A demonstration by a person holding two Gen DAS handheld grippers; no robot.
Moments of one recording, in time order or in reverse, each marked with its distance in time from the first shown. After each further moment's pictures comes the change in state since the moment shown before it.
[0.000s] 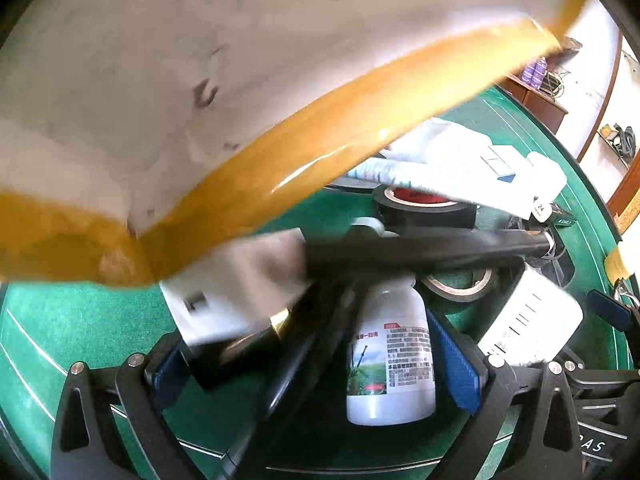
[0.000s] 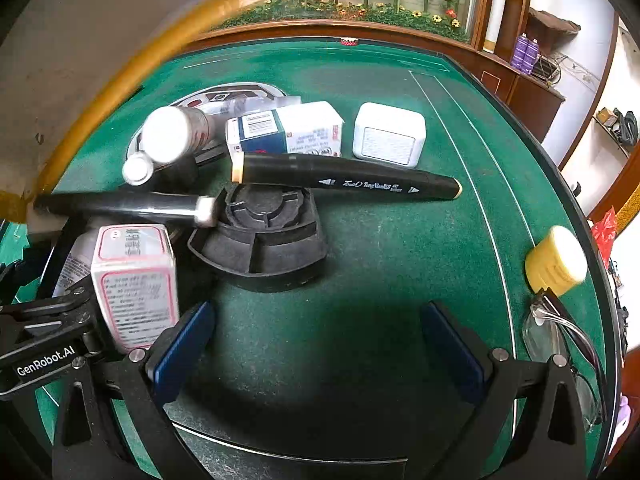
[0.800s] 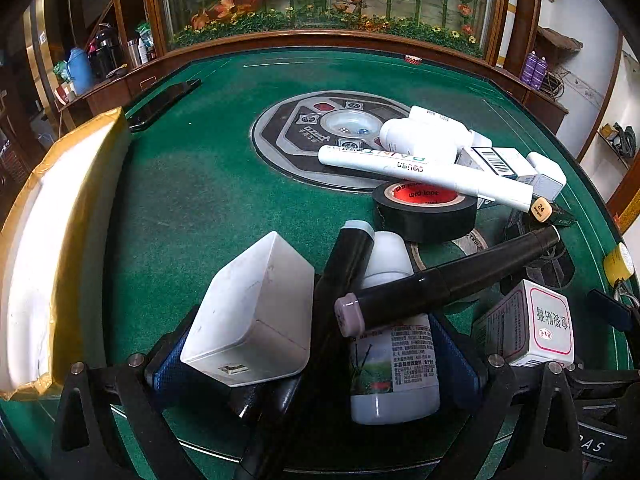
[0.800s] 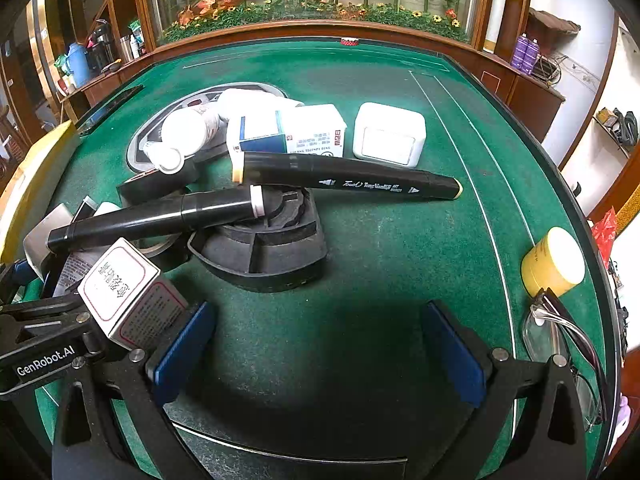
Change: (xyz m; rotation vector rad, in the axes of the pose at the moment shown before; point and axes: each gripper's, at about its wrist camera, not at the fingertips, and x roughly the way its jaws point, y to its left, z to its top) left arm -0.003 -0.002 0.010 0.002 0.000 0.001; right arm -0.001 0.000 0.000 -0.001 0.000 0.000
